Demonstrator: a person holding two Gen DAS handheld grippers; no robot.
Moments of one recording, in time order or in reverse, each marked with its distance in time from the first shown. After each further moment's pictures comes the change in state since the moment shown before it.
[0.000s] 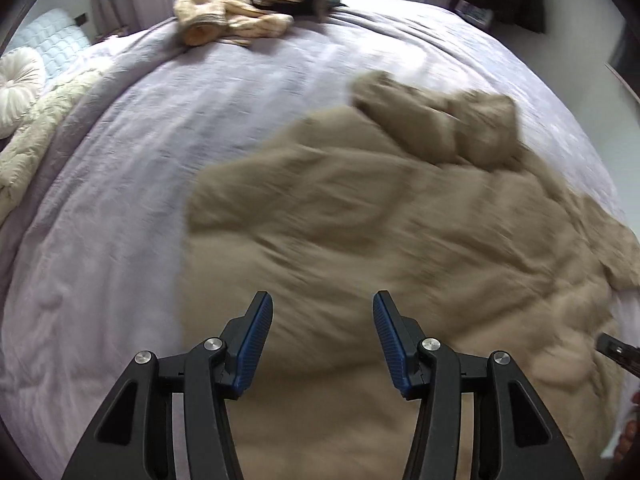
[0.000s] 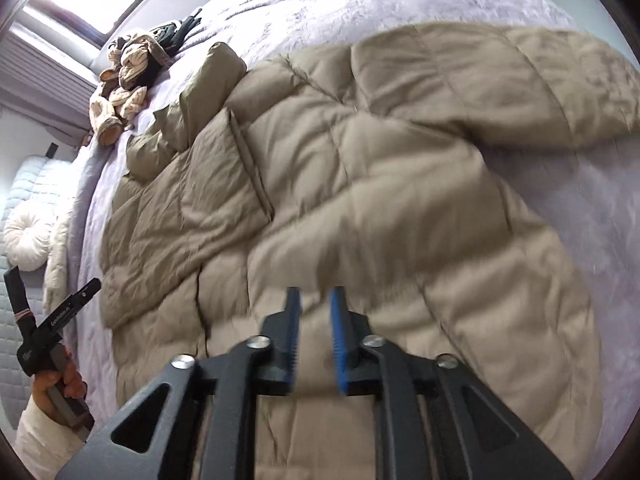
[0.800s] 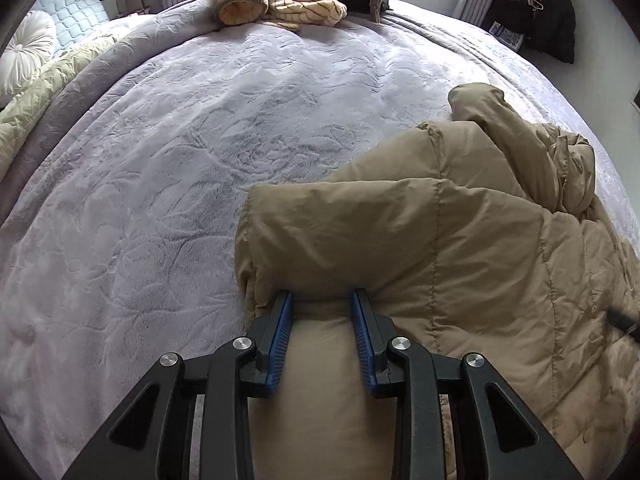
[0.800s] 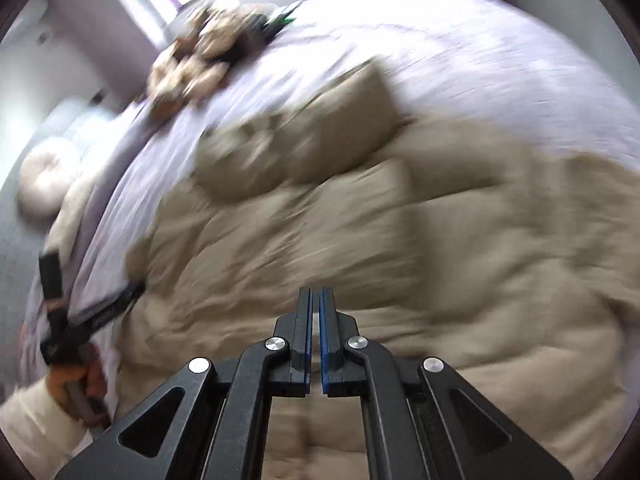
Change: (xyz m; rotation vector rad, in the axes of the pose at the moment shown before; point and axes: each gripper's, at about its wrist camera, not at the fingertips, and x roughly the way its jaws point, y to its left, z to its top) left arm 0.075 0.091 0.032 -0.100 -0.050 0.015; right arm 0.056 0.114 0.040 -0.321 -0.059 0.057
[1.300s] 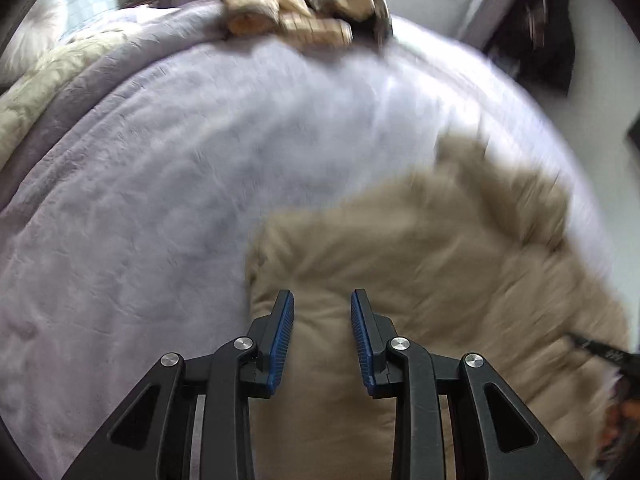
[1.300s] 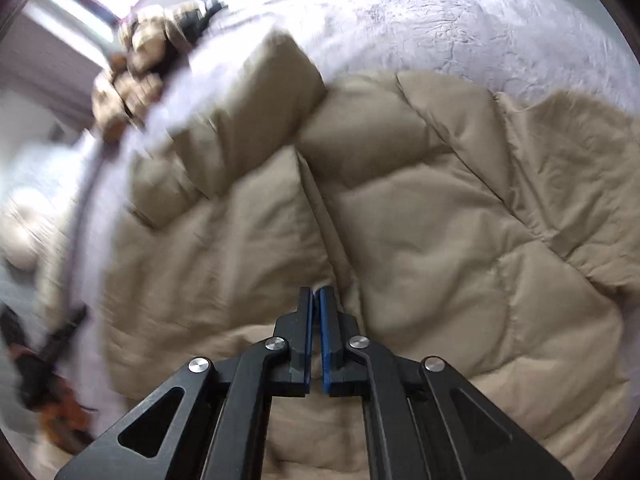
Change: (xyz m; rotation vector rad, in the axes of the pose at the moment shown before) left arm -0.013 0.009 0.011 -0.034 0.000 -0.051; right arm 0.006 -0.054 0.010 0.165 0.089 -0.128
